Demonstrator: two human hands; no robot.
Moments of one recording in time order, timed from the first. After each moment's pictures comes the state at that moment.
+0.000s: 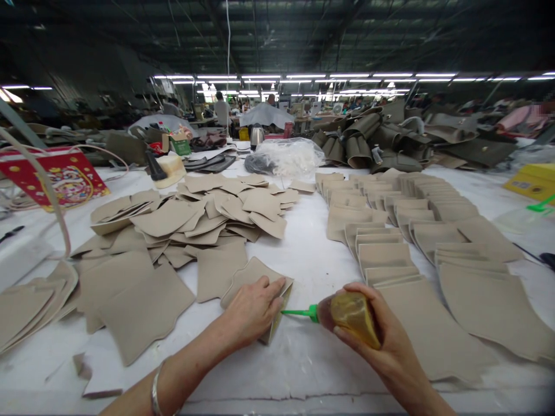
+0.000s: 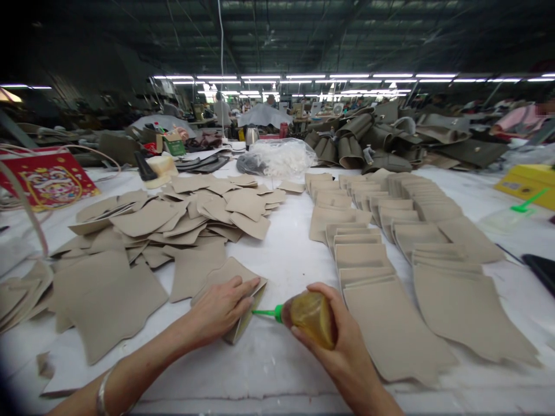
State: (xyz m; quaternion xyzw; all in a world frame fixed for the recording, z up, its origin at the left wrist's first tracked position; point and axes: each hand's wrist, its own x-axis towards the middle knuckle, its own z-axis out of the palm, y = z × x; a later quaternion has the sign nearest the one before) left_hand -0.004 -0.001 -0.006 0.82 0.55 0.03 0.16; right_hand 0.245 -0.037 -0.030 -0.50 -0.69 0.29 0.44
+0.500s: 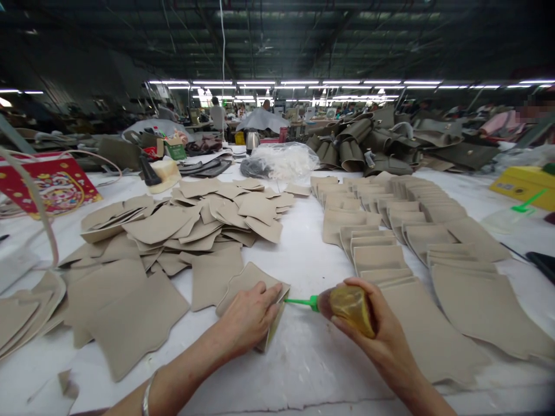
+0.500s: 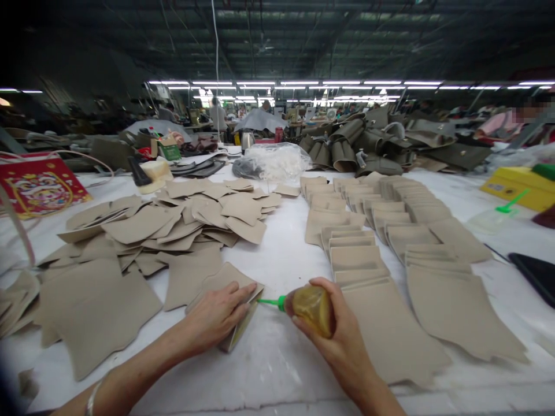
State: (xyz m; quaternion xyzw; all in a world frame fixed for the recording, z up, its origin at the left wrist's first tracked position) left_hand -0.002 0.001 -0.002 0.81 0.55 0.01 0.19; right_hand 0.250 -0.023 -0.034 -0.52 -0.68 0.26 0.46
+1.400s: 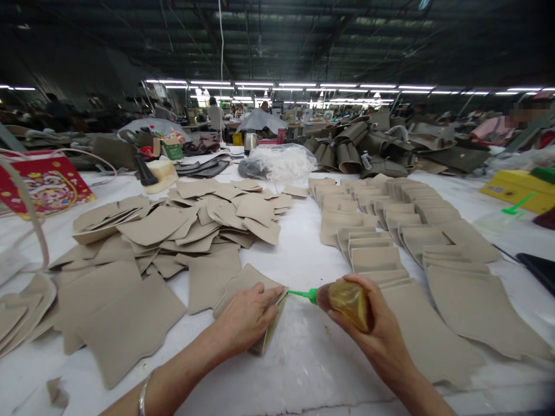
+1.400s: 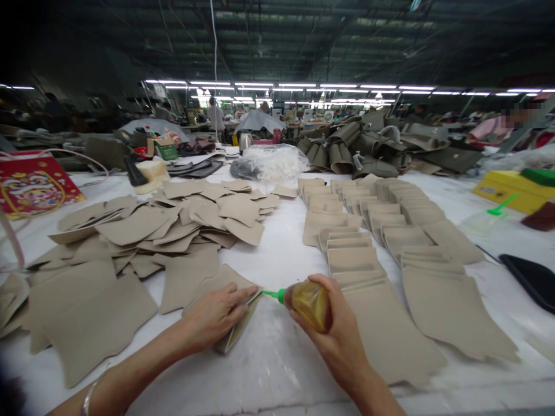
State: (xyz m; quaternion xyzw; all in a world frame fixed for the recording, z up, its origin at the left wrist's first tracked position) left_hand -0.006 0.006 -0.002 0.81 0.54 0.04 0.21; right_hand 0.246 -0.017 -0.024 -0.51 -0.69 0.20 0.47
